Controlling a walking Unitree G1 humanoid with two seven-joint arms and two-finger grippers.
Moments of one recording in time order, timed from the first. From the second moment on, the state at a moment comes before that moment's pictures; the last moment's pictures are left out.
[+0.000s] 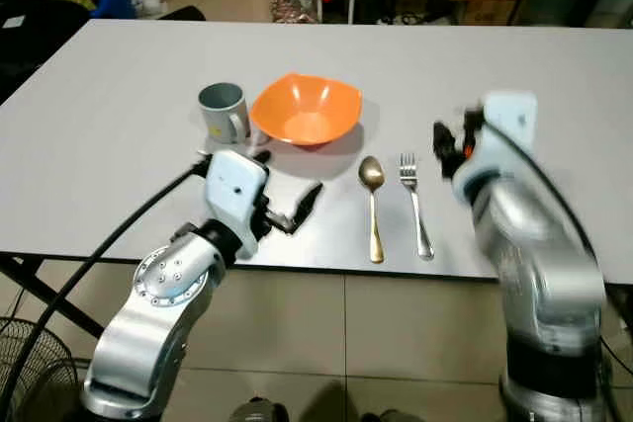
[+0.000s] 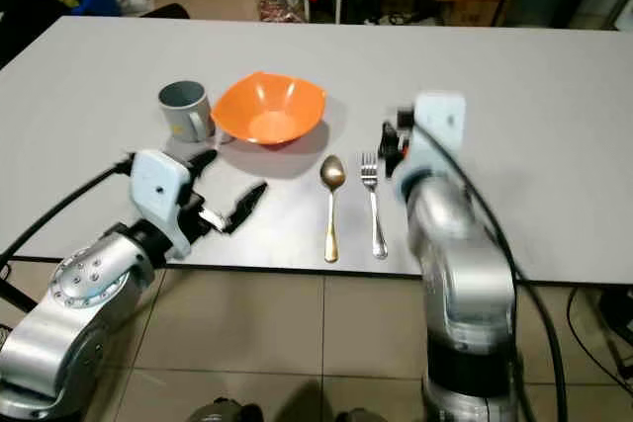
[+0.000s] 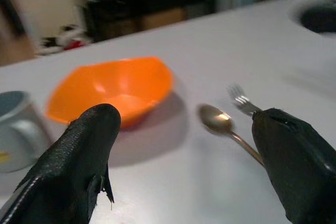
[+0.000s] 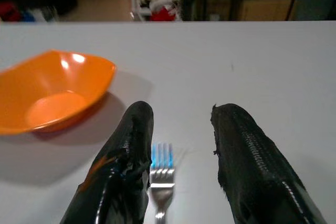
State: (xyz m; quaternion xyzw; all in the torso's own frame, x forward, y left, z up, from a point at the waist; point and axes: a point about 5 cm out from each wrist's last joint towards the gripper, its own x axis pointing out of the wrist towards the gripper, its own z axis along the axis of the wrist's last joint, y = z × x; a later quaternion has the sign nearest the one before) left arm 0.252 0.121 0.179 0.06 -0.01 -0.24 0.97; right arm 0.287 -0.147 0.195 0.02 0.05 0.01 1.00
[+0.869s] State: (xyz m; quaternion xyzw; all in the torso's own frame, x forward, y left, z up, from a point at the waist) left arm 0.241 0.136 0.170 0.07 -0.02 -0.15 0.99; right arm 0.211 -0.148 0.153 -0.01 0.01 0.04 1.00
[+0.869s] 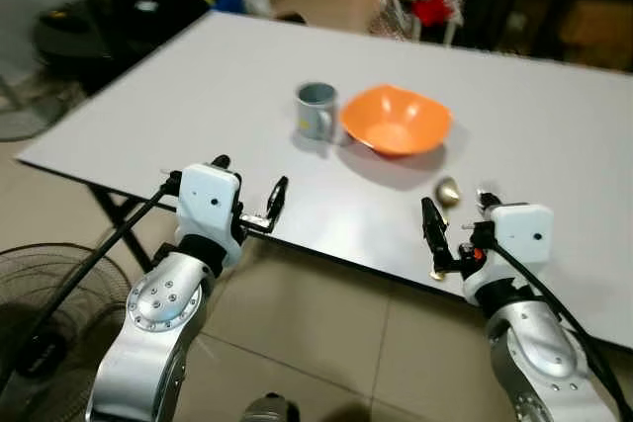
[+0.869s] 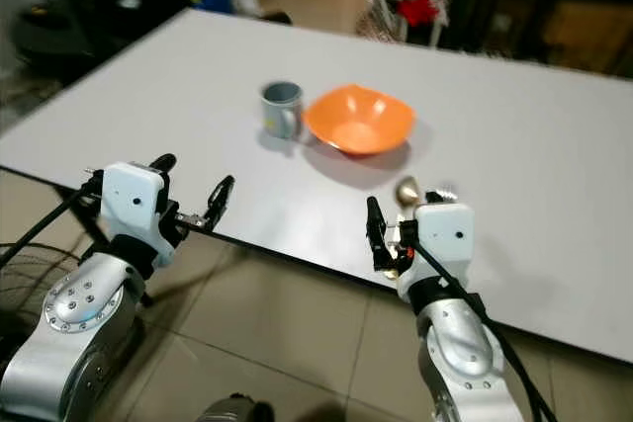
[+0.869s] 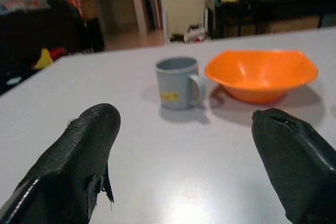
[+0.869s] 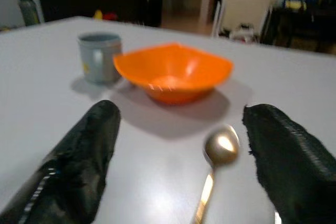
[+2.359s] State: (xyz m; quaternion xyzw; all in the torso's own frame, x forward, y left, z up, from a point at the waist) left arm 0.251 0.127 0.178 0.07 -0.03 -0.15 0.99; right arm 0.236 -0.142 0.166 0.01 -0.01 0.07 1.00
